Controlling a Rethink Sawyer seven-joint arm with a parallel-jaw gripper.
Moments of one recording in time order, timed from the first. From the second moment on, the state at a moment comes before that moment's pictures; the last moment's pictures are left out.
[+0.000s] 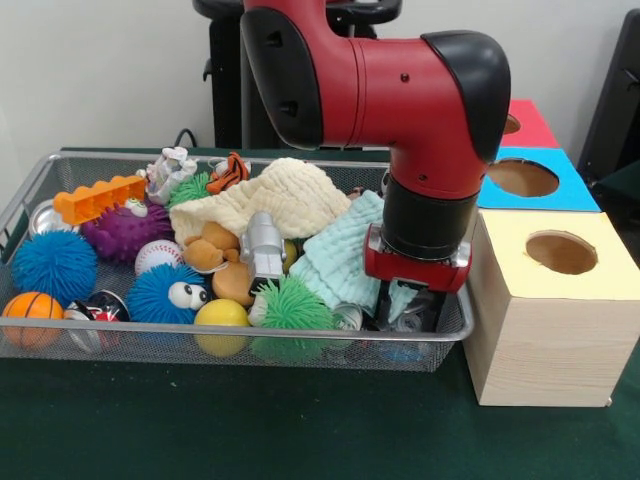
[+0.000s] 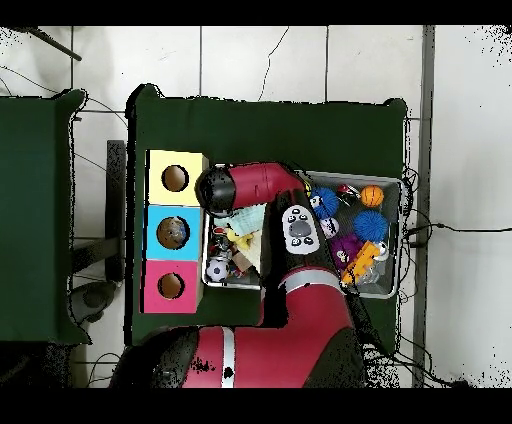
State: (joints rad) arm -0.17 -0.33 0.14 1.27 -0.32 0.64 2.11
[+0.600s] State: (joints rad) arm -0.16 -0.33 0.11 1.27 -0.28 0.64 2.11
